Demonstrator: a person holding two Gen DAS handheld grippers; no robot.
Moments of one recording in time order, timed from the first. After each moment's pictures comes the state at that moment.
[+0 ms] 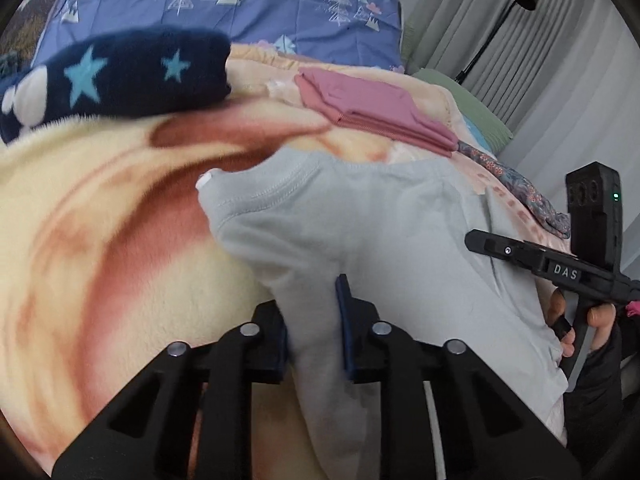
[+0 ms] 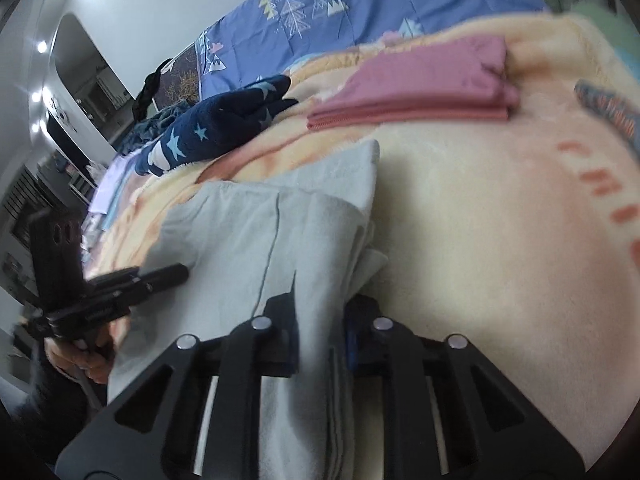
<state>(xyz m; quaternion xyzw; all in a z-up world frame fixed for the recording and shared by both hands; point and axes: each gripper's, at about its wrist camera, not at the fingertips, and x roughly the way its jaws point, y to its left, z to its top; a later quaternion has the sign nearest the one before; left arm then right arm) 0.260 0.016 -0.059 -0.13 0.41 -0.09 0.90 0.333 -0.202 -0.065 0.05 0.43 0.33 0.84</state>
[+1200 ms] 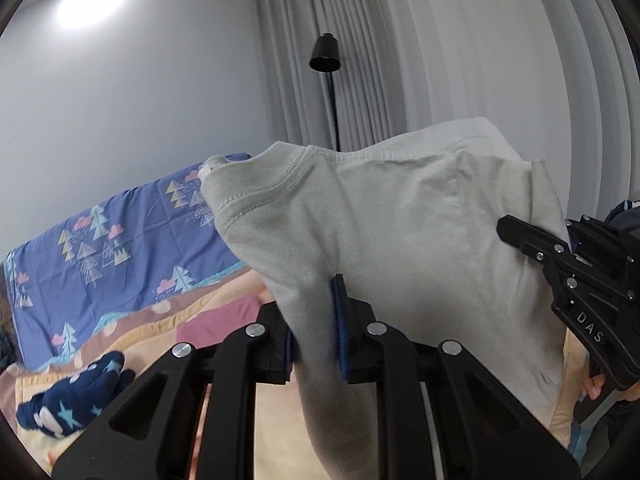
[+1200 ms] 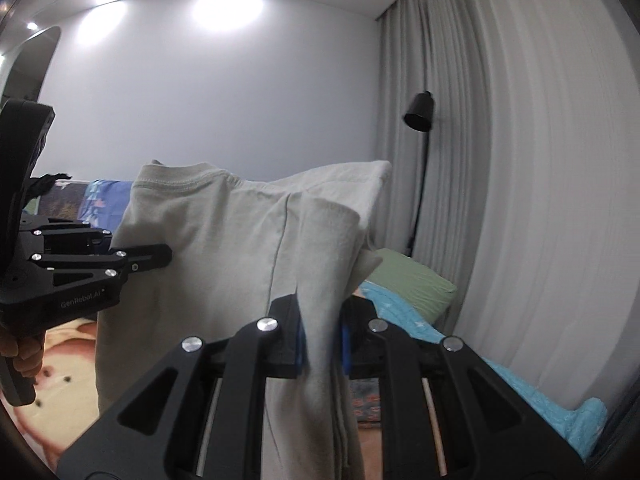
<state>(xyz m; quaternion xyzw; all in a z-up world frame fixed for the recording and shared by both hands) 0.256 -0.258 0.160 0.11 0.14 -0.18 0.97 0.187 -0.405 0.133 -0.05 0.05 0.01 1.00</state>
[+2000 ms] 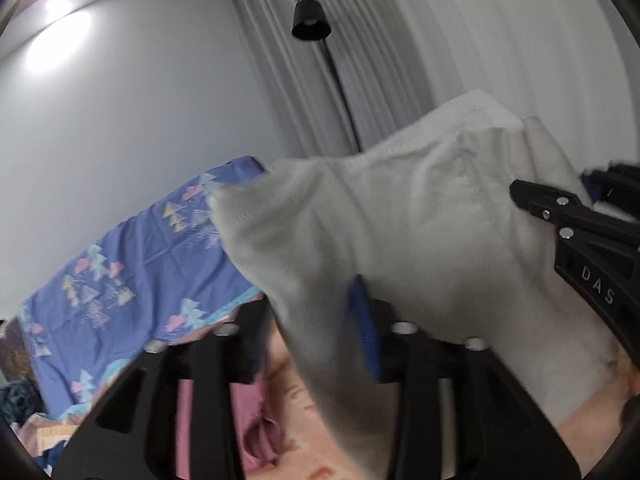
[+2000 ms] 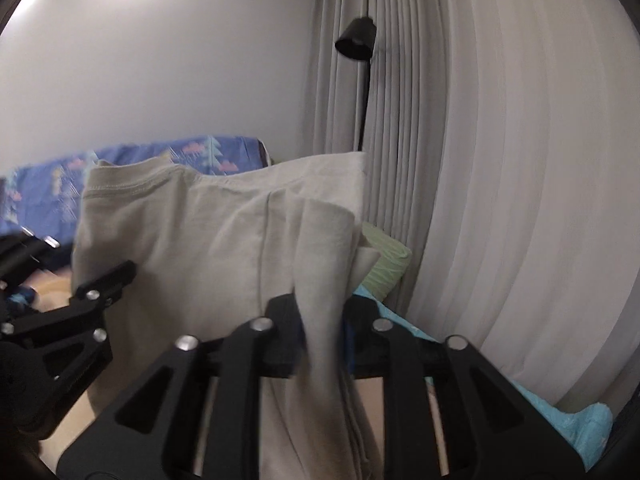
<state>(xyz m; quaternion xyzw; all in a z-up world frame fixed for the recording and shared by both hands) 0.426 -0.378 0.105 0.22 0.14 -0.08 0.96 0.400 -0.474 0.106 -0.04 0.14 -0.12 0.98</state>
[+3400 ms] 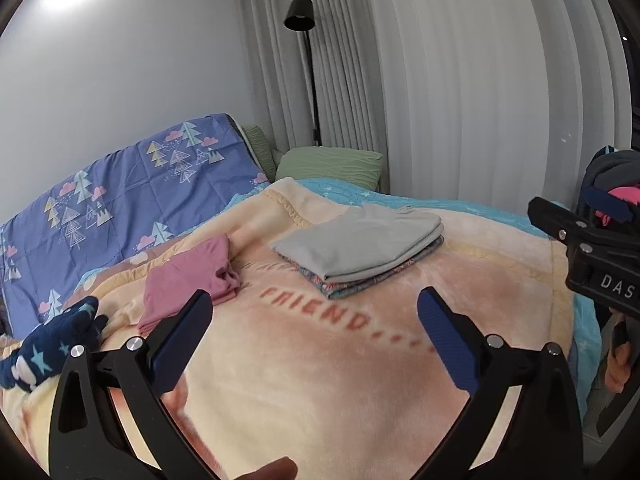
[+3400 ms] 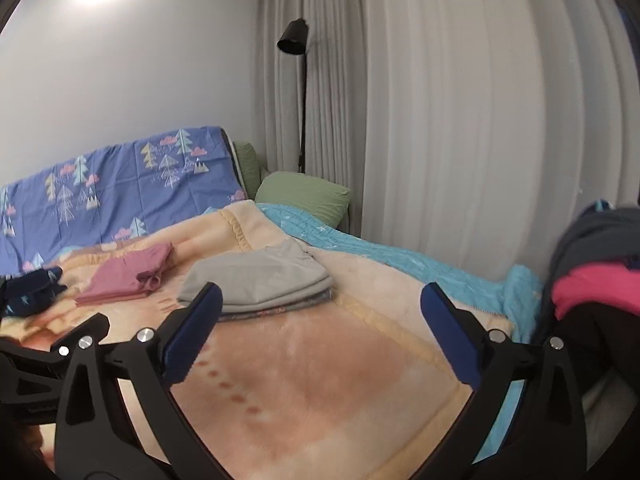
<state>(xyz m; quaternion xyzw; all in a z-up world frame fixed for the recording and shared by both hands) 0.189 -0.271 0.078 0.11 0.20 -0.20 0.95 0.130 -0.407 0.075 0.04 0.15 -0.21 0.97</state>
